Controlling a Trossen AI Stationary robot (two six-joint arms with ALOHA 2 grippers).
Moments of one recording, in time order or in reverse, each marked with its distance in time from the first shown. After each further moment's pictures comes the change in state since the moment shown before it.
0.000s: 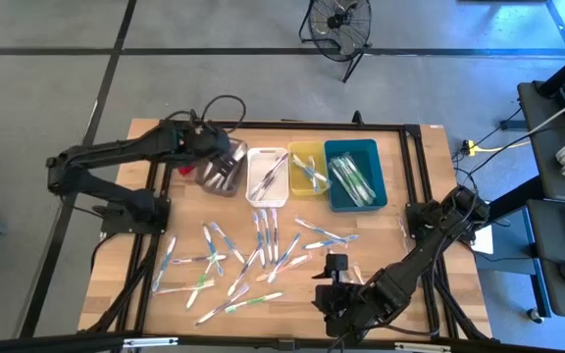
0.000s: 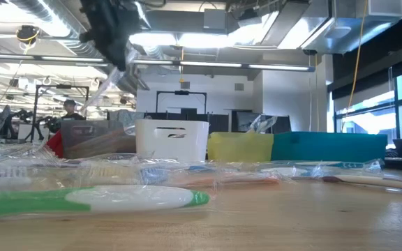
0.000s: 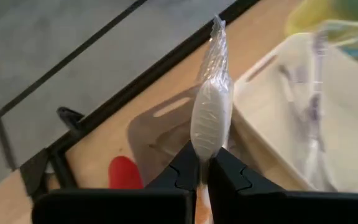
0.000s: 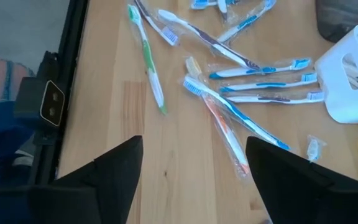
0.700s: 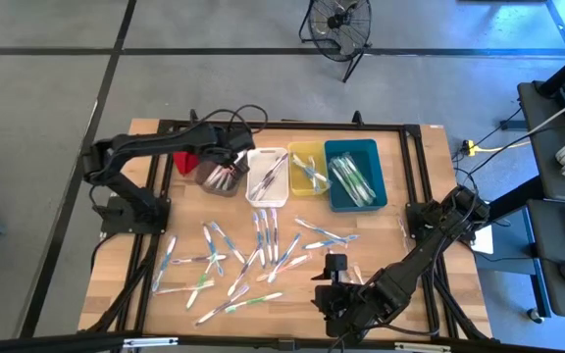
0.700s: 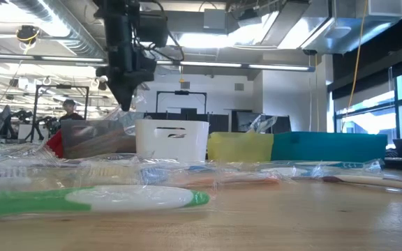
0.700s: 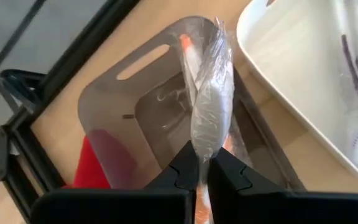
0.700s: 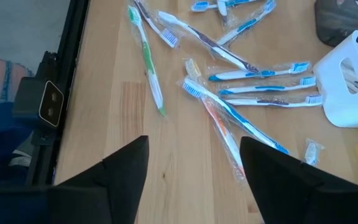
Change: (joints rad) left arm 0.128 0.302 0.000 0.029 0.161 0.078; right arm 0.000 0.000 0.000 0.007 0.005 -0.018
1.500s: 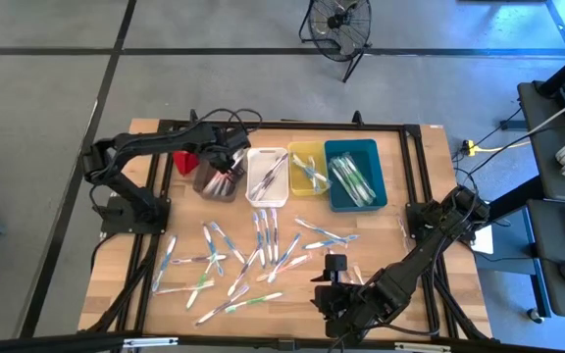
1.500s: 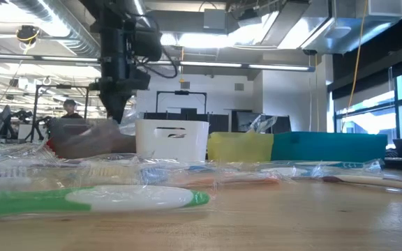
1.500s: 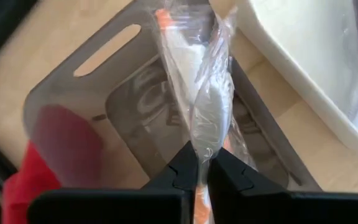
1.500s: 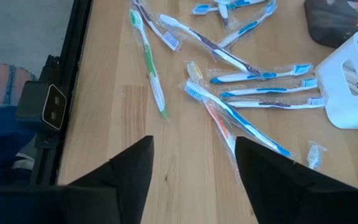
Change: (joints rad) left arm 0.067 0.002 -0.090 0.041 0.178 0.029; right arm 0.000 0.000 0.000 0.012 0.000 0.003
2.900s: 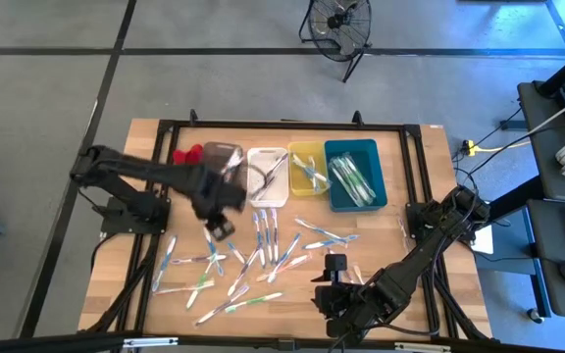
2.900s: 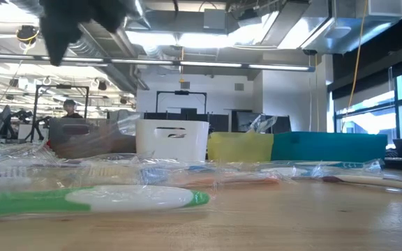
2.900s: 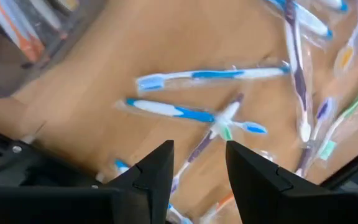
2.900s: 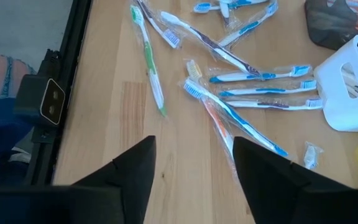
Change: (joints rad) left arm -0.616 -0.073 0.202 -0.409 0.302 -0.480; right arm 0.000 -0.001 0.000 -0.008 -0.003 -0.026
